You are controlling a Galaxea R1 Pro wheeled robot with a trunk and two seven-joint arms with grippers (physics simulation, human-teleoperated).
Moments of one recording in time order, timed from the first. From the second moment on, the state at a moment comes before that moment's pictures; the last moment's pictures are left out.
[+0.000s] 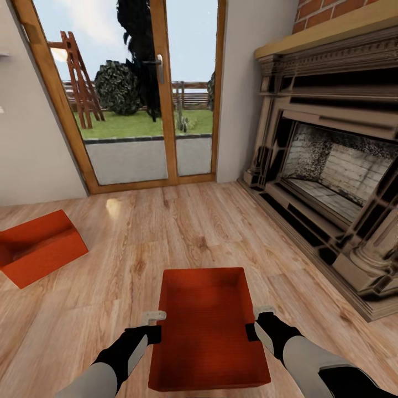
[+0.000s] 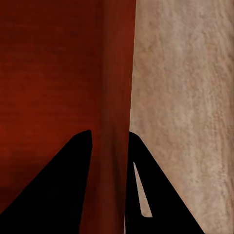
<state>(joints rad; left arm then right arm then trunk) -0.62 -0.11 0.05 -0.37 0.02 0.30 0.09 -0.77 0.06 0.07 -0.16 0.00 0.43 -0.14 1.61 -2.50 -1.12</state>
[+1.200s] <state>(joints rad) -0.61 -0.11 0.05 -0.37 0.02 0.30 0.09 -0.77 0.06 0.07 -0.16 0.02 0.43 -0.13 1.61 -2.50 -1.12</state>
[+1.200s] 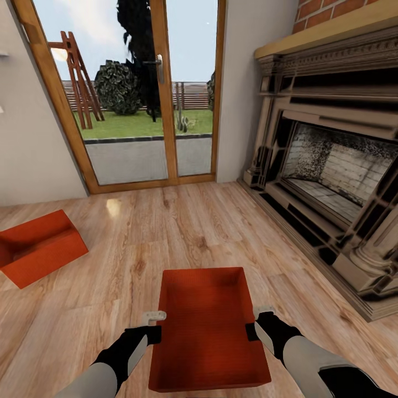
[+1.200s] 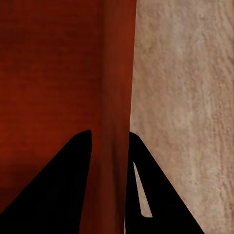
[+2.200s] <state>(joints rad) -0.61 -0.11 0.05 -0.37 0.02 0.30 0.09 -0.77 0.06 0.07 -0.16 0.02 0.43 -0.13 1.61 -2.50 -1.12</state>
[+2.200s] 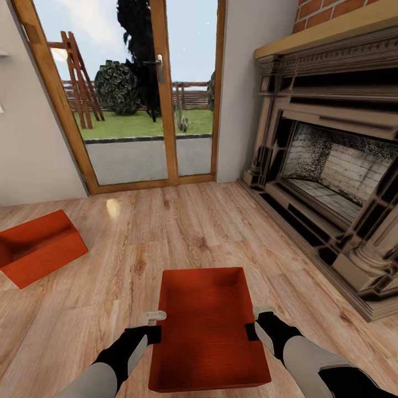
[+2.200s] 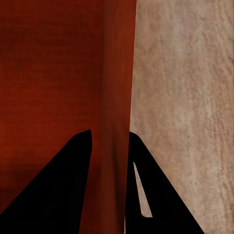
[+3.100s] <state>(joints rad) -0.62 -0.11 0.05 -0.37 0.02 0.30 0.09 -0.77 0.06 0.07 -0.16 0.02 0.43 -0.13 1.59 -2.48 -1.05</state>
